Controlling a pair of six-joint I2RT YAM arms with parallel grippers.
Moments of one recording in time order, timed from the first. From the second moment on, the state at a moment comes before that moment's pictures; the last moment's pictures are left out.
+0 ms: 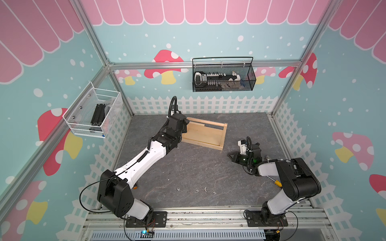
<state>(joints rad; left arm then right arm) -0.51 1.48 1.27 -0.26 -0.53 -0.23 0.18 1.63 0.49 0.51 -0.54 0.60</state>
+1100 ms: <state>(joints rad) -1.08 1.34 1.21 -0.38 0.11 -0.33 0.15 1.38 0.47 0.31 -0.33 0.47</state>
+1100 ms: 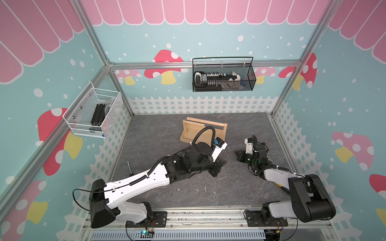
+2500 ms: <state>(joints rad) -1.24 1.46 1.13 -0.32 0.04 -0.37 0.13 1.29 0.44 0.24 -0.25 0.44</state>
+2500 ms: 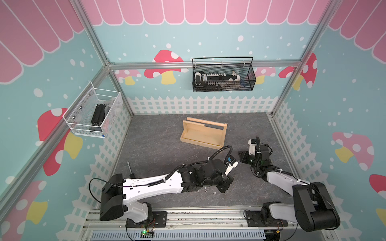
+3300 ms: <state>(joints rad) -1.24 1.57 1.12 -0.31 -0.17 -0.37 0.13 1.35 0.44 0.27 -0.29 0.45</state>
